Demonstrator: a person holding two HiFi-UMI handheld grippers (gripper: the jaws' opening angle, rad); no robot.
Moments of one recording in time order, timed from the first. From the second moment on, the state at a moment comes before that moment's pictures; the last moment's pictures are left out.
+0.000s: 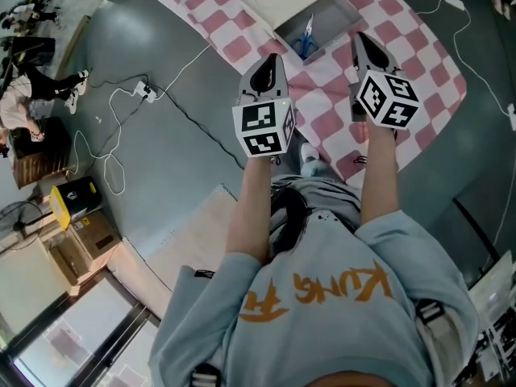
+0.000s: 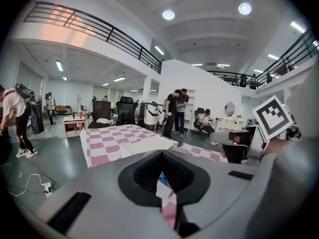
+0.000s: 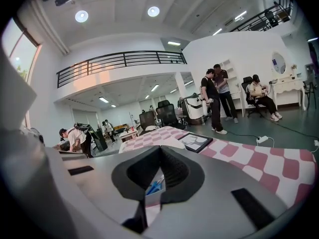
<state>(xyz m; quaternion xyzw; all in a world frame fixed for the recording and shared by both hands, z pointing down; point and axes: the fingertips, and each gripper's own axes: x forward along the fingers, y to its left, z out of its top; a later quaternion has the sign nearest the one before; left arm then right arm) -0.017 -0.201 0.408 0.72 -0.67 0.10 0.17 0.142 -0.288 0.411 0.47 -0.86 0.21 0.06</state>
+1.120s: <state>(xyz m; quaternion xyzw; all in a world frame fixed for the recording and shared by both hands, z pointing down) -0.120 -0.293 0.481 0.71 -0.65 0.08 0.26 0.029 -0.331 0.523 0.42 -0.81 0.30 0.29</state>
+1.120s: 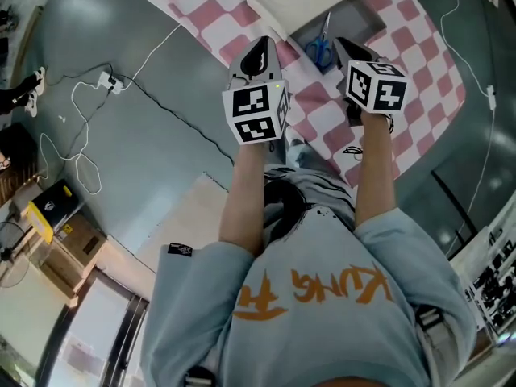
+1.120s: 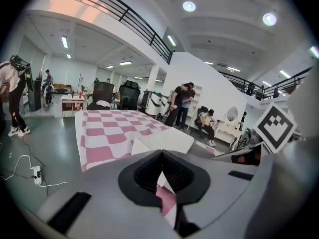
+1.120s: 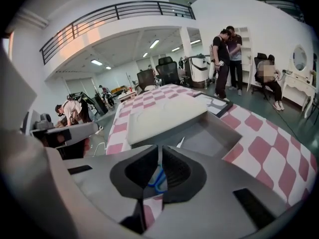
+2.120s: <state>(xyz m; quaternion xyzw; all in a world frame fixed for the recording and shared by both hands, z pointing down) -0.179 -0.353 0.501 0.72 -0.62 0.04 0.30 0.015 -0.329 0.598 0.37 -0.66 0.41 0.52</state>
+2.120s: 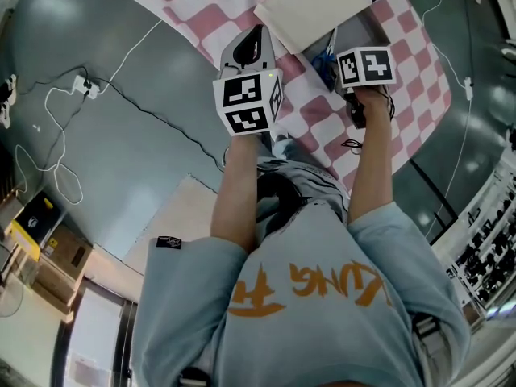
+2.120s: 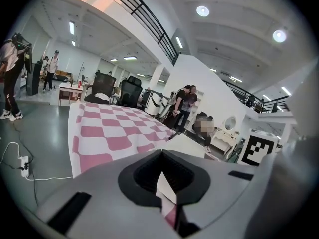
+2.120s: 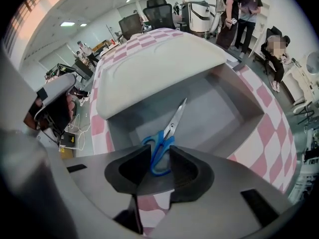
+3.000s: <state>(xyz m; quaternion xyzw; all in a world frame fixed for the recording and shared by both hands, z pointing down) -0.206 -0.404 0.500 0.74 -0.60 0.02 0.31 0.010 -0.331 0.615 0.37 -0.58 0.42 0.60</state>
